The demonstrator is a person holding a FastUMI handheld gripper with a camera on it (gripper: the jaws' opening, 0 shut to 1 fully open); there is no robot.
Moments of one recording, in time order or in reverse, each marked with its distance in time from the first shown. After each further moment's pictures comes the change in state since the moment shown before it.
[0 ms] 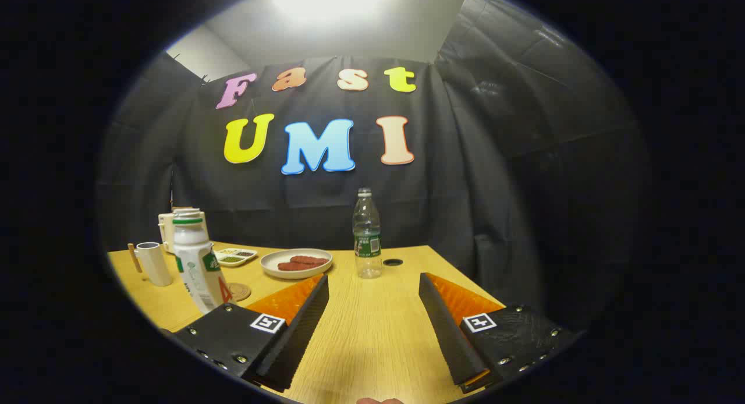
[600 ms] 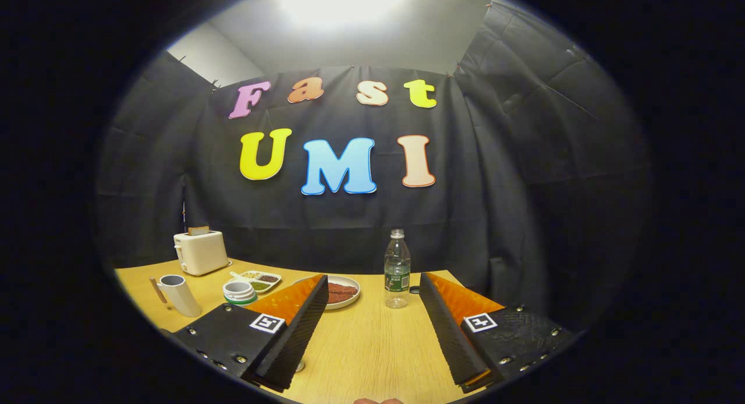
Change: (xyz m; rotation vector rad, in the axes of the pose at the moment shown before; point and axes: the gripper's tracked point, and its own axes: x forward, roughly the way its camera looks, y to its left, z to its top) arm -0.024 0.065 0.089 -0.006 -0.020 0.064
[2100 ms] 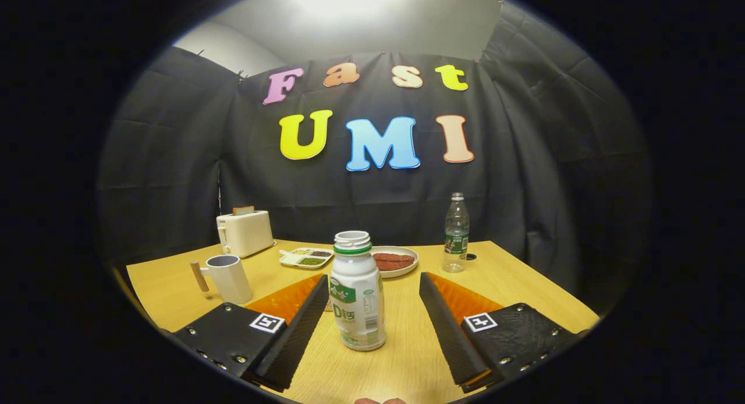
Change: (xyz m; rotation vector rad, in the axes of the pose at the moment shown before) arm -0.038 0.111 -0.070 0.003 0.089 0.138
